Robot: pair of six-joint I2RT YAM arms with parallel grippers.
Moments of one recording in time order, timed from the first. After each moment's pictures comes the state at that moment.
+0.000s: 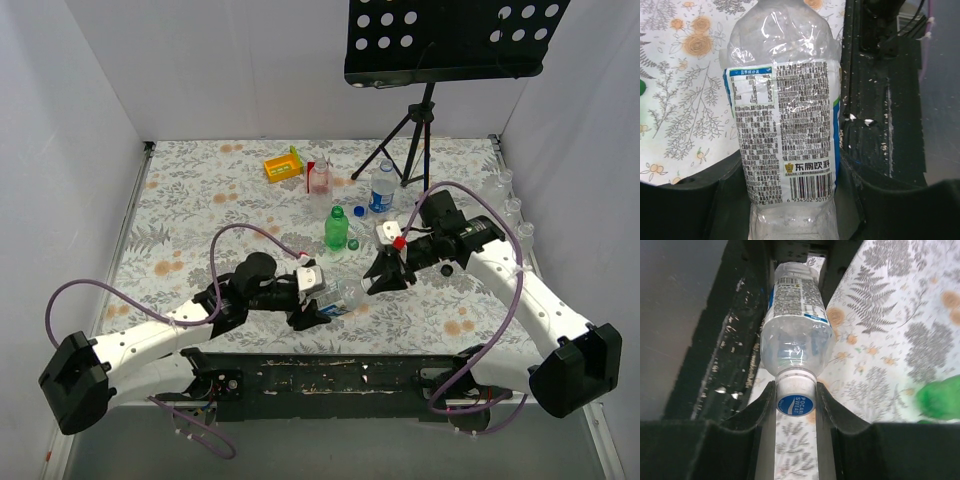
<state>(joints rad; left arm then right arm) -0.91 1.00 0.53 0.06 0.51 0.15 0.45 1.20 1.06 -0.96 -1.13 -0.99</state>
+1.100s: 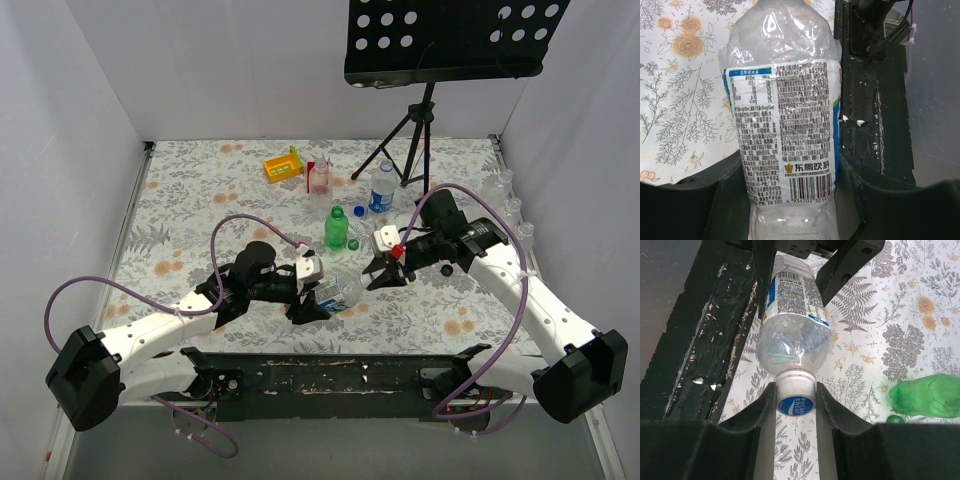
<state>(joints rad) -0.80 1.07 0.57 0.04 0.71 0.13 0.50 1.16 1.07 -0.92 -1.03 -1.09</state>
